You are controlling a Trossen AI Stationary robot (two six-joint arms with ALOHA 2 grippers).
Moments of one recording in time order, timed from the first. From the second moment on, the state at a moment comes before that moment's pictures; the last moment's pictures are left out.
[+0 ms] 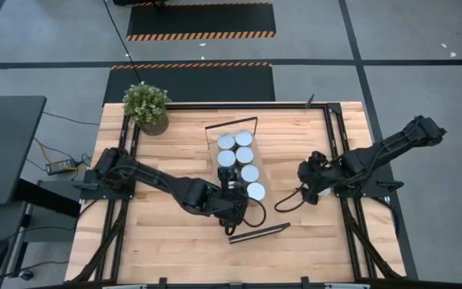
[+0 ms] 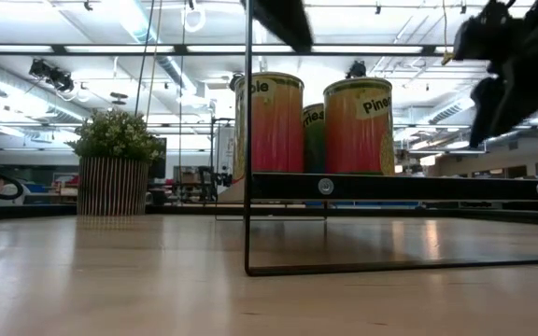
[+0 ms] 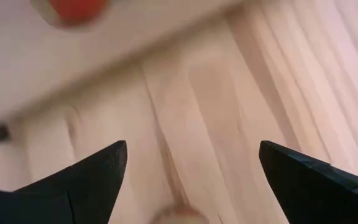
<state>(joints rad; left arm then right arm) -0.36 1.94 1.78 -0.89 -0.59 -0.12 0.38 0.96 0.66 -0.87 0.37 0.62</state>
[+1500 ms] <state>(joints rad) -0.34 1.56 1.33 -0.53 -0.54 0.06 0.30 1.21 0.73 -1.13 -0.09 0.86</state>
